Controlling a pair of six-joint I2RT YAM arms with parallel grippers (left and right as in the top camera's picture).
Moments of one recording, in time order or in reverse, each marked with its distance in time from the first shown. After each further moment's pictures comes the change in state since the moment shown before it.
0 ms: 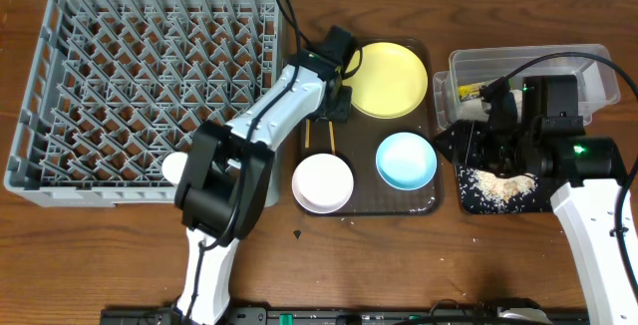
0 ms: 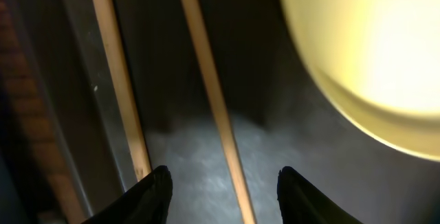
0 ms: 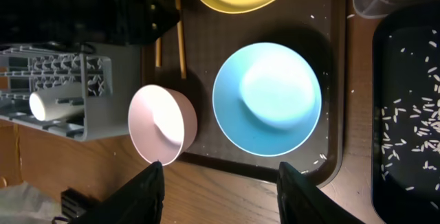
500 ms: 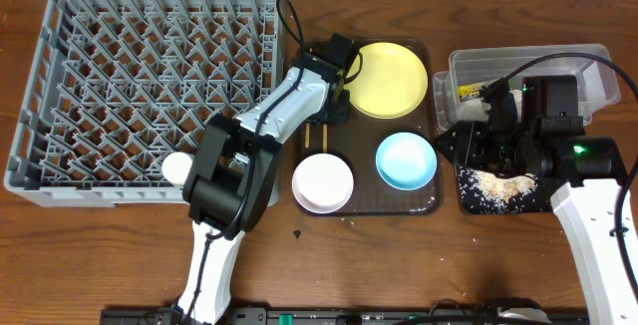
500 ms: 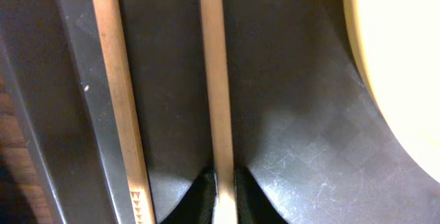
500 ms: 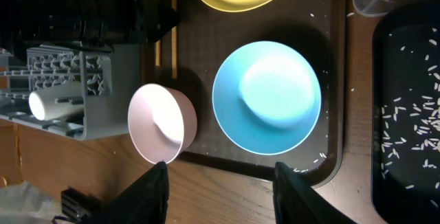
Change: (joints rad) left arm 0.000 0.050 0.000 0.010 -0.027 -0.072; right arm 0.000 0.000 0.000 -0.002 0.000 0.000
